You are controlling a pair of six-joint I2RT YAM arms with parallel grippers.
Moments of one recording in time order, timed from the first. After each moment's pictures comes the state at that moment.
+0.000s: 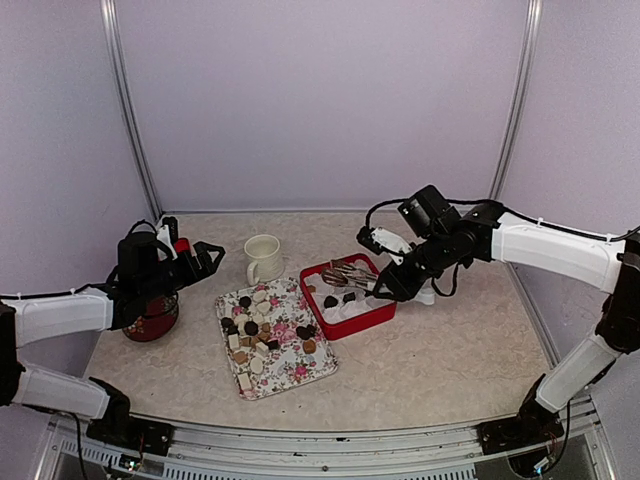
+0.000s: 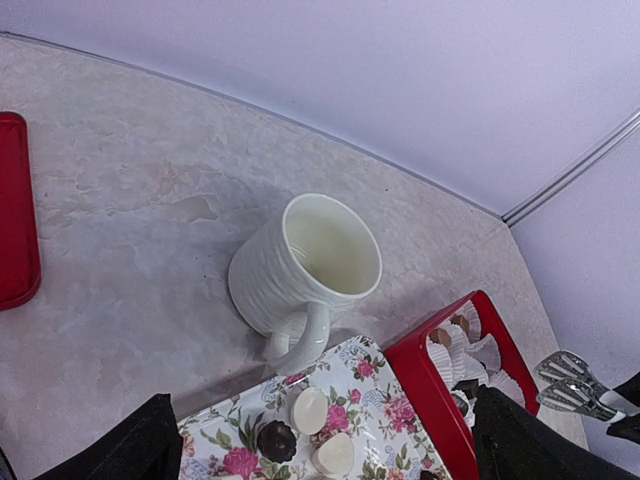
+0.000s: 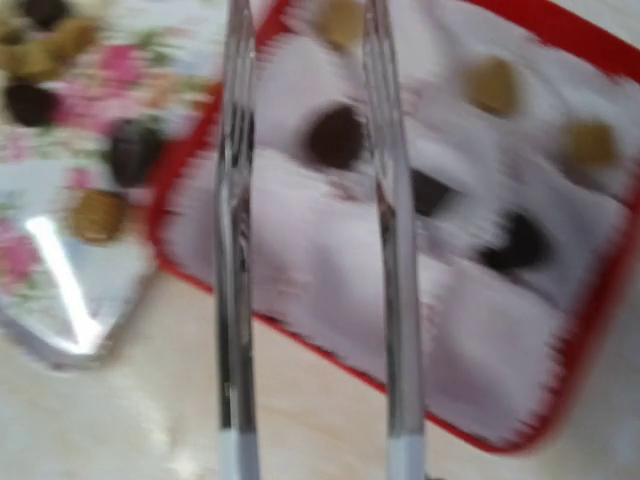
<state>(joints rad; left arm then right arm) -0.34 1.20 0.51 0.35 0.10 -0.60 0.74 1.53 1.26 -0.68 -0.16 -0.14</state>
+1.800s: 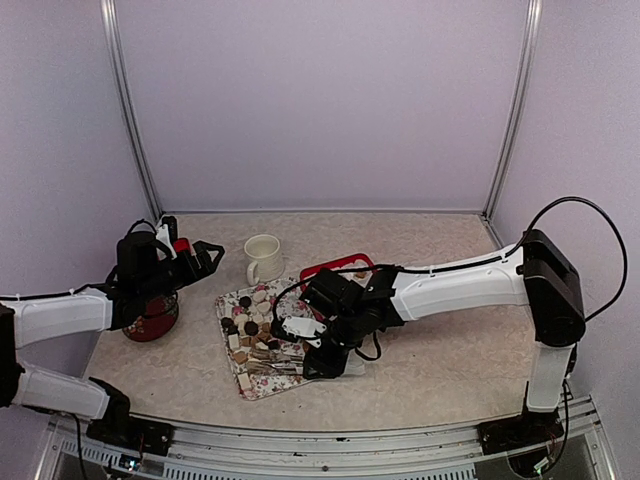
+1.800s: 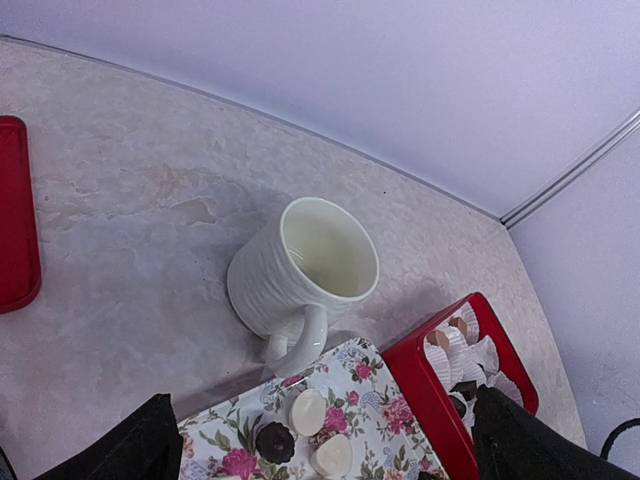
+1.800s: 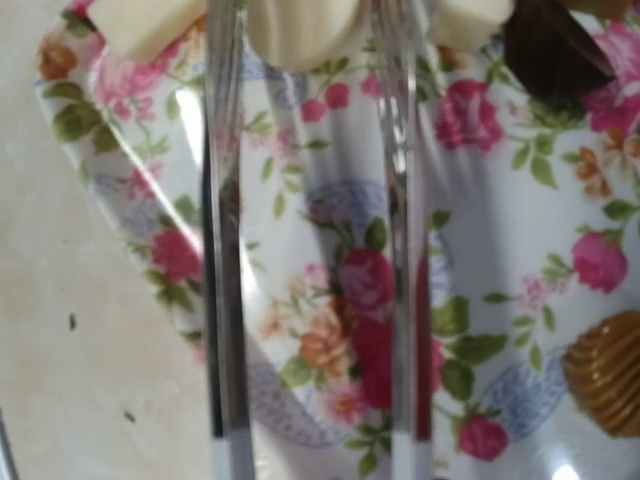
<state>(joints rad) -0.34 1.19 0.51 0.35 0.10 -0.60 1.13 1.94 1.35 -0.50 -0.24 -0.12</state>
